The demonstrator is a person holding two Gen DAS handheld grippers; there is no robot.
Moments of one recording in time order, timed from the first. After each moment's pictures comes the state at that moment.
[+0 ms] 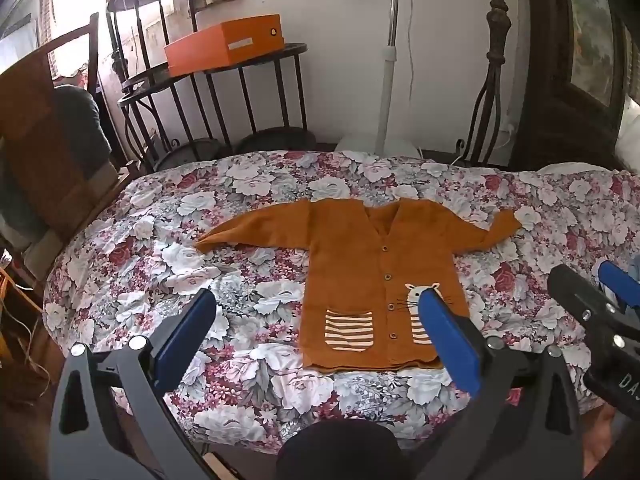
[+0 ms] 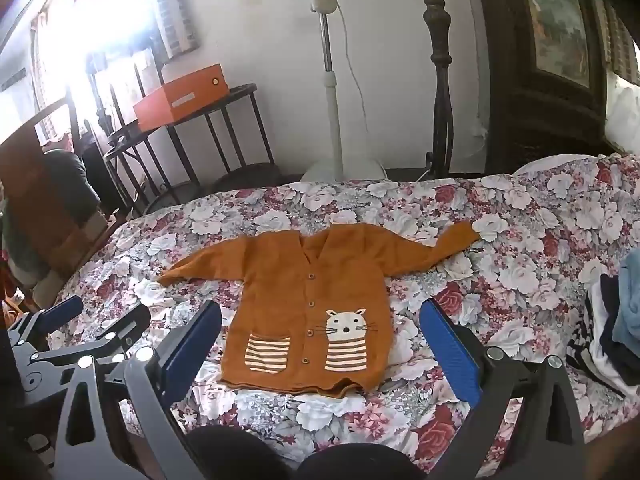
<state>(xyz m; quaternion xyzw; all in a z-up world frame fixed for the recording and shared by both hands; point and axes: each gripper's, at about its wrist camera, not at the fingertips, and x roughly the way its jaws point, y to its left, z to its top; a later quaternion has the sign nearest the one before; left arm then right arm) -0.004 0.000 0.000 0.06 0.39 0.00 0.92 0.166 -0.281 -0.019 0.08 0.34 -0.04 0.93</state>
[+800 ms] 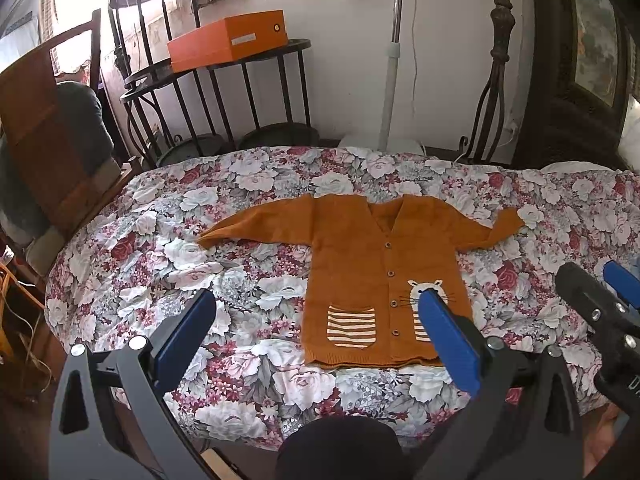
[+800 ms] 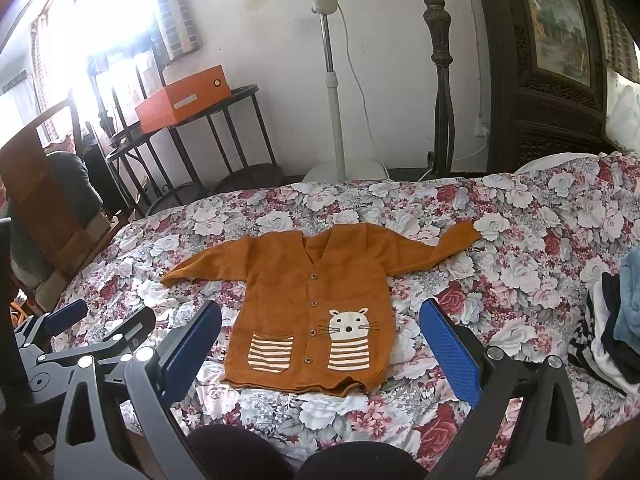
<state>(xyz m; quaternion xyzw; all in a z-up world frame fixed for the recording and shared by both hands) -0.005 0.002 -0.005 0.06 0.39 0.00 0.92 0.164 -0.281 -0.022 0.08 0.34 -0.04 0.93</state>
